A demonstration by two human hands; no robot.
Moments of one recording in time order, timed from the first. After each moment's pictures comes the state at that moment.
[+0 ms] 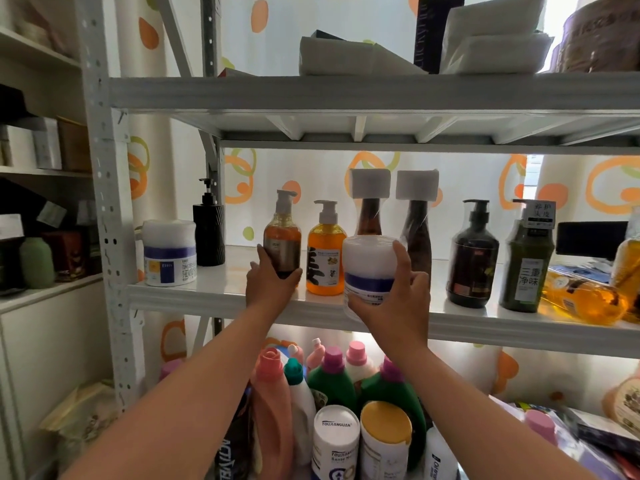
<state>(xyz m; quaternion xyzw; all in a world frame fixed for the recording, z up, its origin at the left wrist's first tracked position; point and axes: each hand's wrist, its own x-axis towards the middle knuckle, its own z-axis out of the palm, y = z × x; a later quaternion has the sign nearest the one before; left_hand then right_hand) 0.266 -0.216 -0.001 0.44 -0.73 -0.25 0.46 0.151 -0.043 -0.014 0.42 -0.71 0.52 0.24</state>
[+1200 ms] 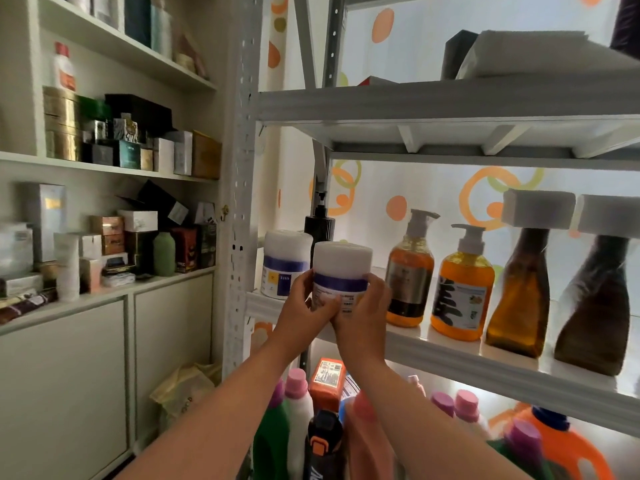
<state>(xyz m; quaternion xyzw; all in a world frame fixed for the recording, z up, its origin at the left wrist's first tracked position) 0.397 -0.268 -0.021 0.25 -0.69 -0.40 0.54 0.308 -0.223 -0.020 0.52 -0.61 0.60 0.06</state>
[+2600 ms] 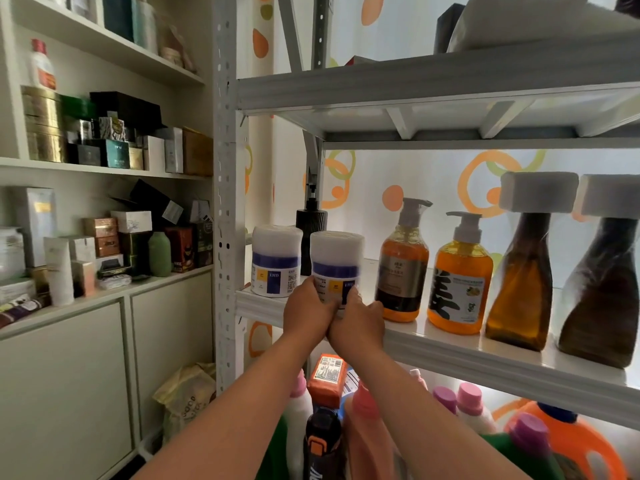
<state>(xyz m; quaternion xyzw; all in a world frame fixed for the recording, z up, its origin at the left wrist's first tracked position) 0.356 -0.276 -0.012 0.46 -0.70 -0.24 0.49 0.291 -0.230 -0.018 0.53 -0.74 0.41 0.00</state>
